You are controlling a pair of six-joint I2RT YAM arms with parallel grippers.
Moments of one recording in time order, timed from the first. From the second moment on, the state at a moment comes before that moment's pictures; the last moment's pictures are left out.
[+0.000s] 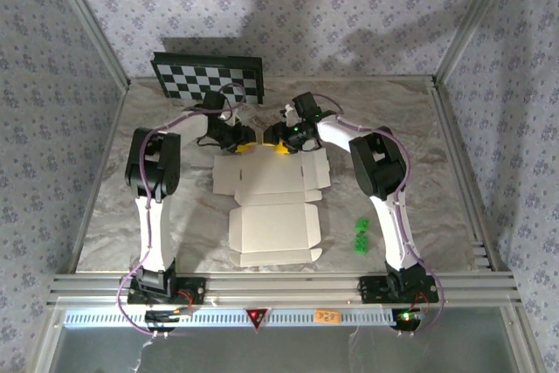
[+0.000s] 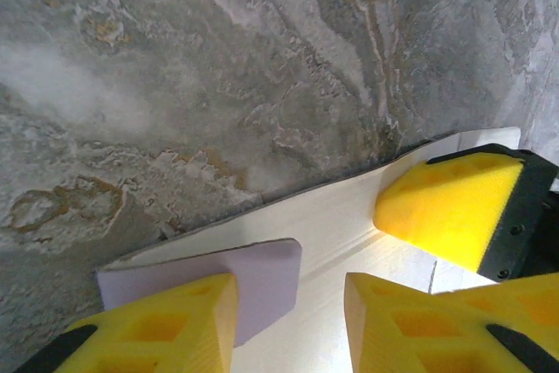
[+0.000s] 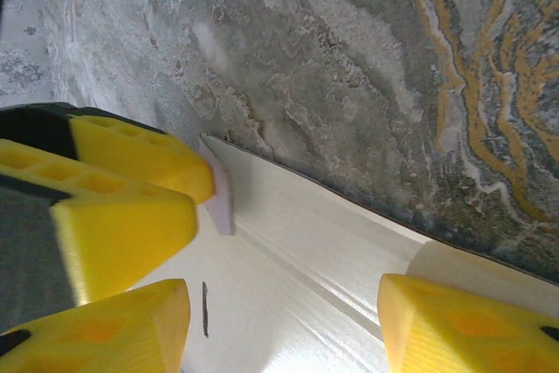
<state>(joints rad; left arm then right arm) -0.26 2.17 1.54 -0.53 0.64 -0.48 0.46 2.31 1.71 -0.36 -0.69 0.59</state>
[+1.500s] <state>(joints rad) -0.19 1.73 1.36 -0.67 0.35 -0.32 0.45 2.02 1.57 -0.52 -0.65 0.47</state>
